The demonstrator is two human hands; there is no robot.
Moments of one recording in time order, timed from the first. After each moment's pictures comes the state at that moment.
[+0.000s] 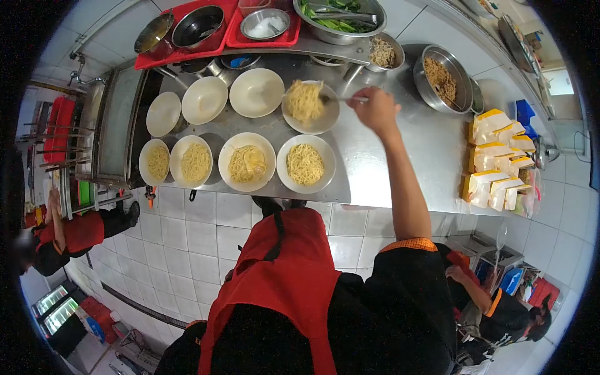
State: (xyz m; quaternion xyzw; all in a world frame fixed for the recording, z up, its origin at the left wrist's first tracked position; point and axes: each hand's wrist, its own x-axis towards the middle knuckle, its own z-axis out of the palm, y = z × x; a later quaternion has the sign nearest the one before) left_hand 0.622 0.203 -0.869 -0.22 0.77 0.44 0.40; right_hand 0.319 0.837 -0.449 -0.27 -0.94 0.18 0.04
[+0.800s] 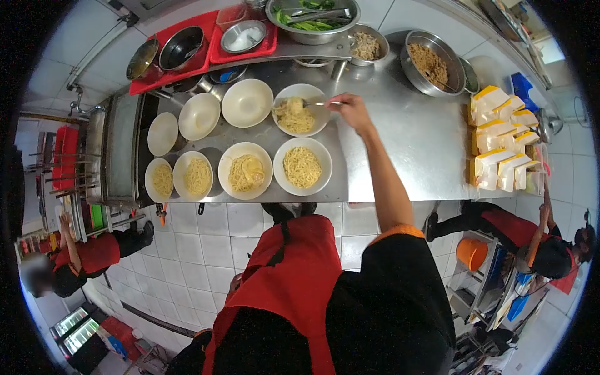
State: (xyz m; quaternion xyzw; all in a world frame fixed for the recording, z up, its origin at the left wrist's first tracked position) left_hand 0.598 0.194 -0.855 -0.19 0.78 0.44 0.41; right_hand 0.314 0.875 -0.559 -0.20 -0.83 0.52 0.08
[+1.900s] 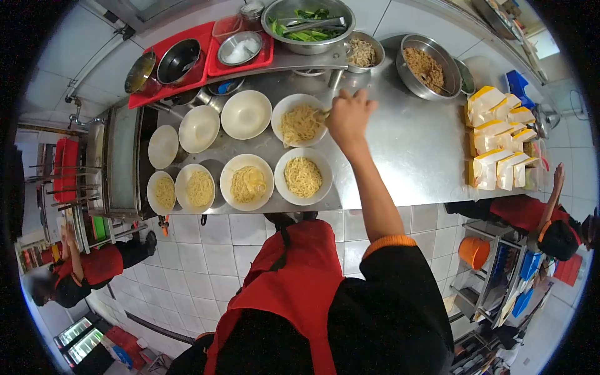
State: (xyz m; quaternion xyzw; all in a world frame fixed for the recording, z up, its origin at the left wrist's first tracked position) left_hand 0.590 0.184 -0.855 -0.17 0.79 0.43 0.41; right_hand 0.314 0.812 -0.486 -0.23 -0.95 -0.01 0.20
